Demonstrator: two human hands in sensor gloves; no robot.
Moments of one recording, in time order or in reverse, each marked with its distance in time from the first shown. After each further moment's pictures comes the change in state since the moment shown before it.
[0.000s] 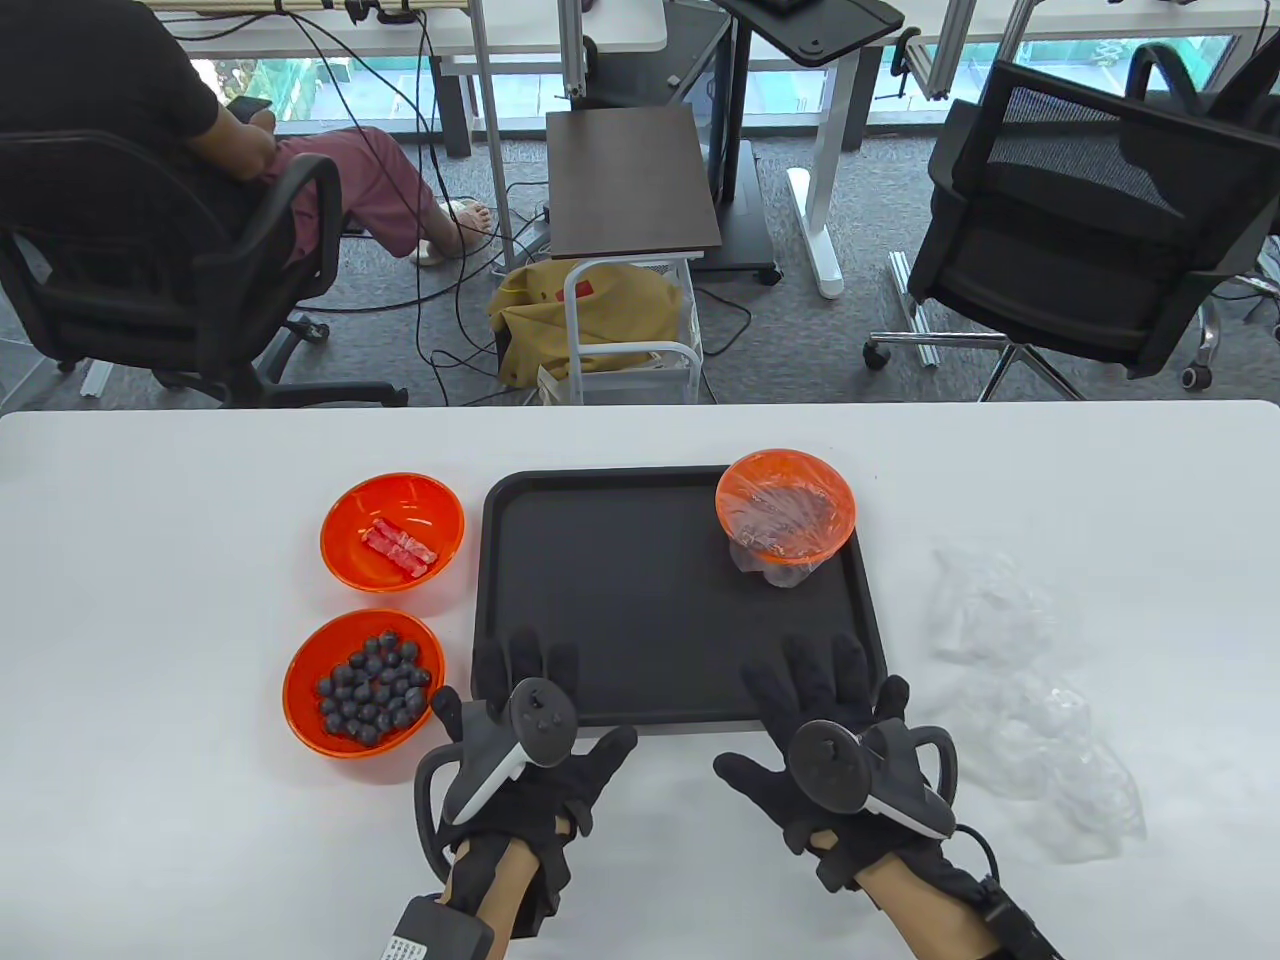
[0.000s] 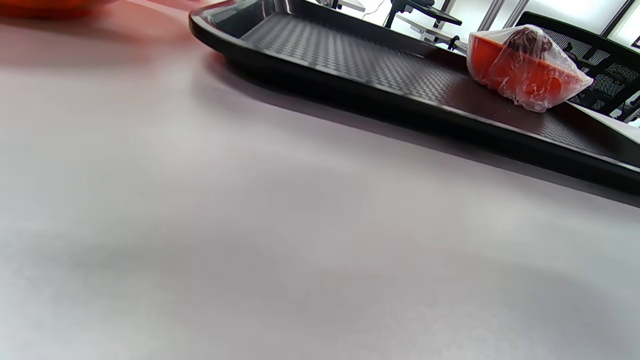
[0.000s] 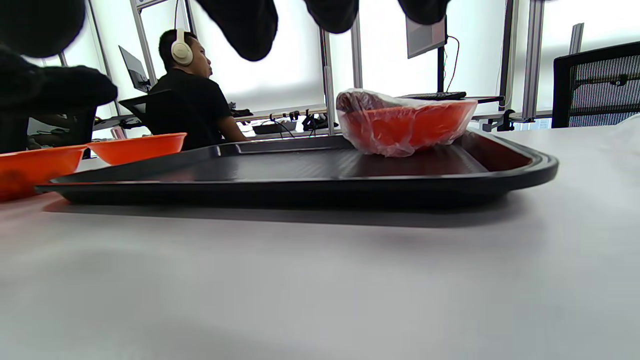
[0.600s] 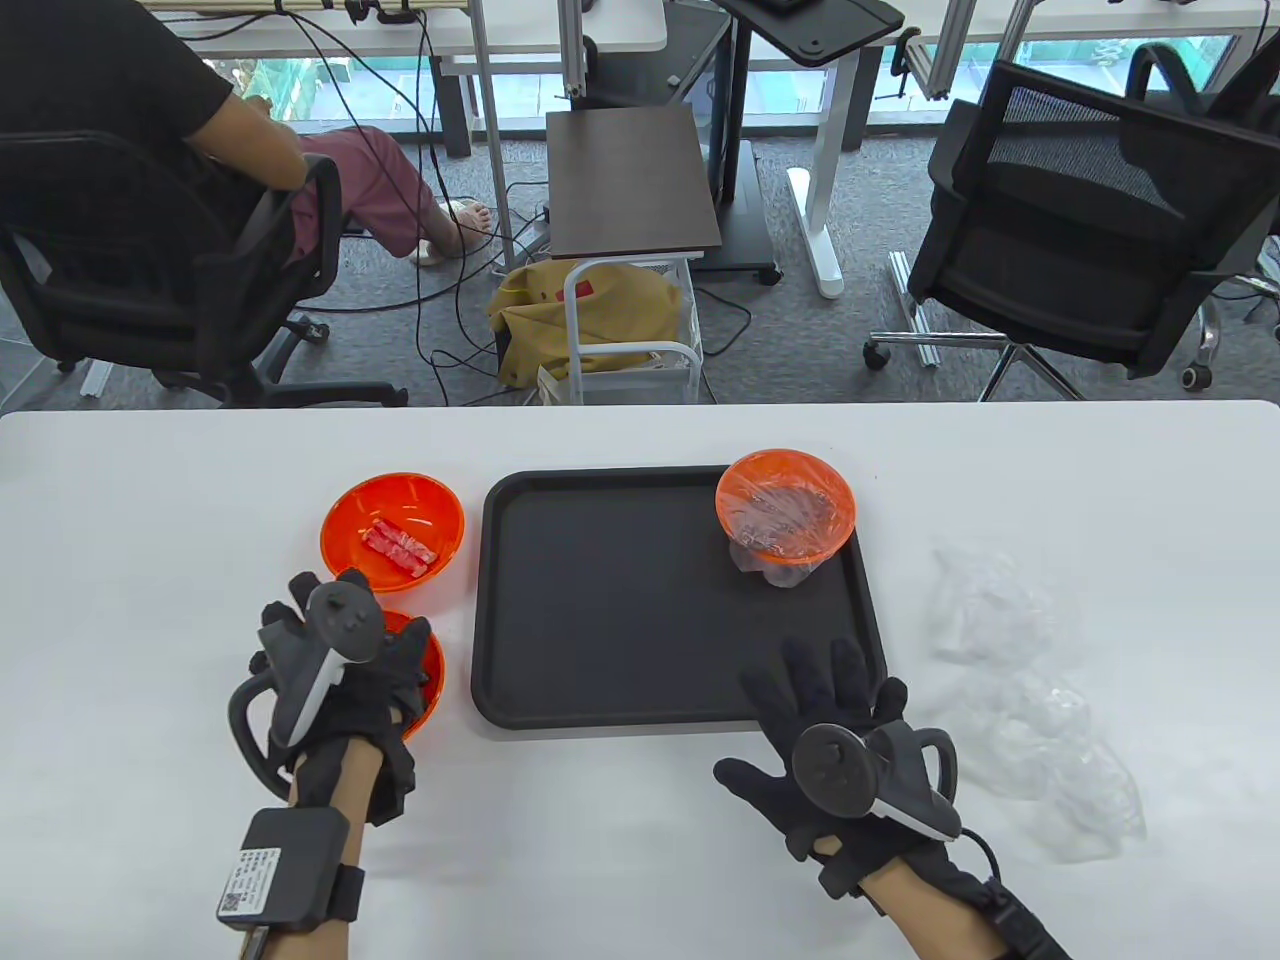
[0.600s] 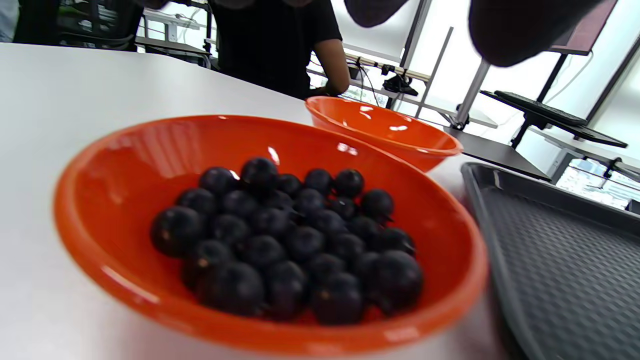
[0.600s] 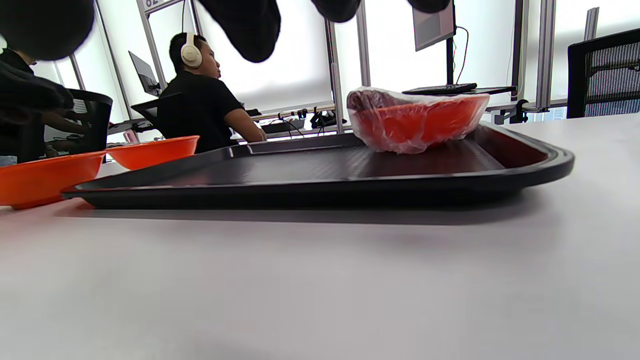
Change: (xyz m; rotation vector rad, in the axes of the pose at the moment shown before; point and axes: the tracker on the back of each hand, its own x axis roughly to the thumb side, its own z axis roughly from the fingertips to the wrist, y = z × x) left_hand -0.143 0.100 -0.024 0.302 0.386 0.108; right_hand 0.000 0.001 0.001 0.016 -0.025 -0.031
